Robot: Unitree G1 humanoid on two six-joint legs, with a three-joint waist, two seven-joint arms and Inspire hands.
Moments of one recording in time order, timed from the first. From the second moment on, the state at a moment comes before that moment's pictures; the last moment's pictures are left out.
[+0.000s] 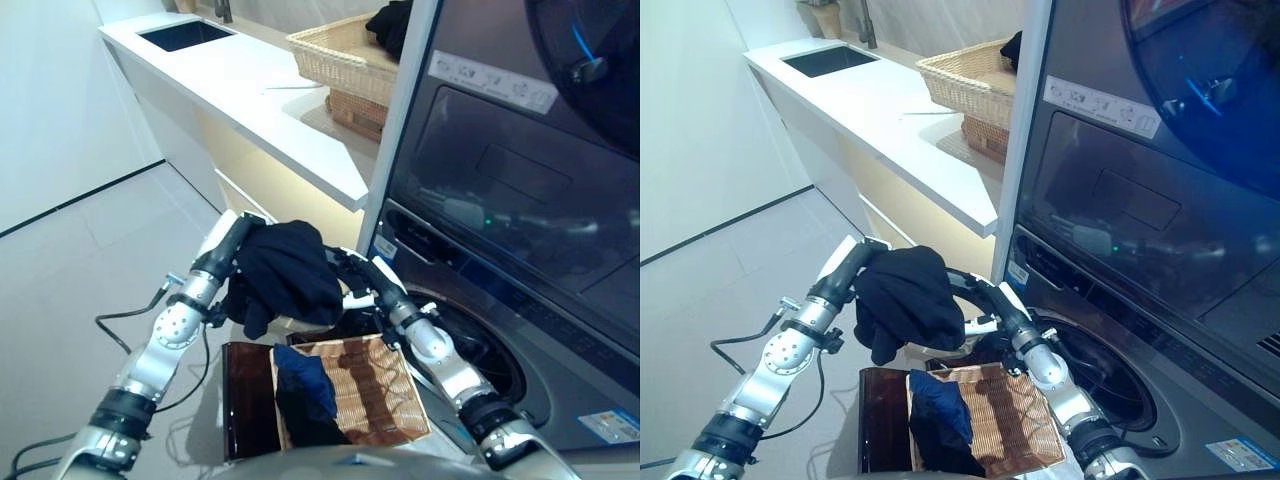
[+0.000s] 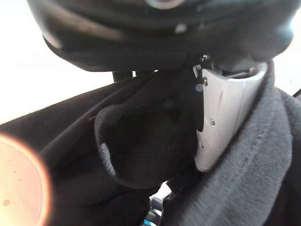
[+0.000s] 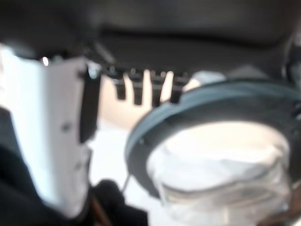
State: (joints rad) left arm -0.11 0.48 -0.22 0.15 0.16 -0.29 0.00; right arm -0.18 -0.34 0.40 0.49 -0.03 -0.22 0.03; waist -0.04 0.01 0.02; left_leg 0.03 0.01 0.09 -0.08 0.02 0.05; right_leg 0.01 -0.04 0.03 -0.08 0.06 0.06
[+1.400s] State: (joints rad) left arm -0.26 0.40 -0.38 0.16 0.12 -0.29 0.05; right arm -0.27 -0.25 0.56 0.58 0.06 -0.19 0.02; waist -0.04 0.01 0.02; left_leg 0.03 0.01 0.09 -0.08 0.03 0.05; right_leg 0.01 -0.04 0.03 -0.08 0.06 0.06
